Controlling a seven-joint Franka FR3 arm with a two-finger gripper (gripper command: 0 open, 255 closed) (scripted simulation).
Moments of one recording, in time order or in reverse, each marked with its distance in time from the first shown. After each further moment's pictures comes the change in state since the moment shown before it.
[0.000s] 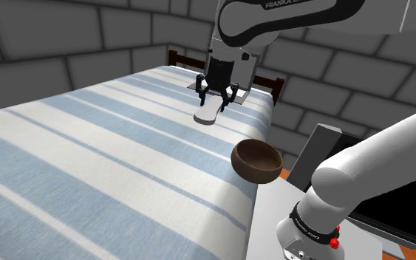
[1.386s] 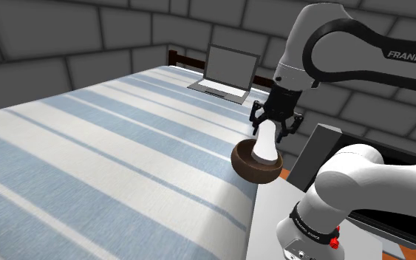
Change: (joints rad) arm 0.093 -0.747 -0.138 -0.494 0.036 -0.266 -0.092
